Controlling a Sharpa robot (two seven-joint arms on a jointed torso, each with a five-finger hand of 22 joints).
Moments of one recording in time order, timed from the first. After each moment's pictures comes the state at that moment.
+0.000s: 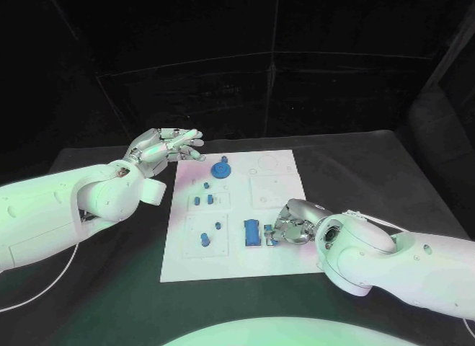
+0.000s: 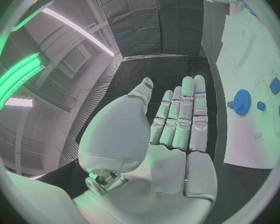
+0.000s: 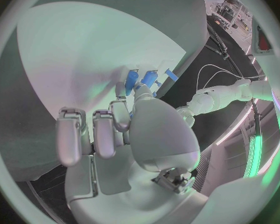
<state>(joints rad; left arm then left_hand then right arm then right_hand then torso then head) 1.24 -0.86 -0.15 1.44 0.06 -0.10 0.43 1.33 -0.03 0.10 0.14 0.07 0.91 0.23 0.19 0.07 0.92 0.16 0.38 0.07 0.98 0.10 0.67 0.22 0.17 1.01 0.21 0.27 0.38 0.98 -0.90 -0.07 1.87 -1.42 -0.41 -0.67 1.39 -0.02 -0.12 0.25 0.45 1.09 0.06 0.30 0.27 1.41 0.00 1.21 1.29 1.46 -0.07 1.46 1.31 0.04 1.47 0.05 1.51 1.31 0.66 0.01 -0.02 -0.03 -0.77</state>
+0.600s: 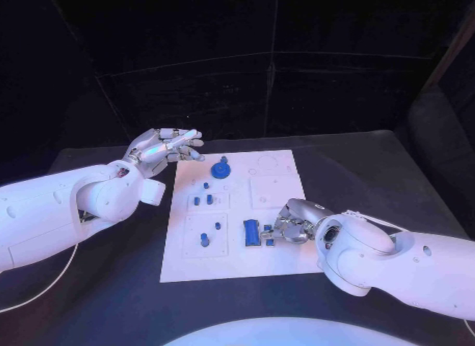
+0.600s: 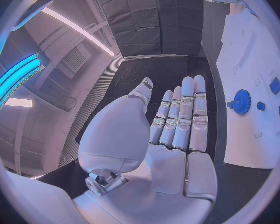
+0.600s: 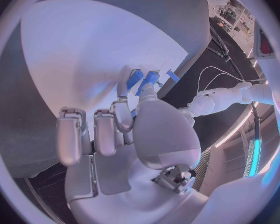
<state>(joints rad) 1.24 -0.86 -0.15 1.44 0.06 -0.10 0.43 1.33 -0.03 0.10 0.14 0.07 0.91 0.23 0.19 0.07 0.92 0.16 0.38 0.07 0.98 0.10 0.67 0.22 0.17 1.01 0.21 0.27 0.38 0.98 -0.90 -0.07 1.88 -1.45 -0.40 -0.69 1.24 0.00 -0.22 0.29 0.10 1.09 0.06 0.32 0.30 1.42 -0.01 1.21 1.29 1.46 -0.07 1.46 1.31 0.04 1.47 0.05 1.51 1.31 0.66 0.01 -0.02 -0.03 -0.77</state>
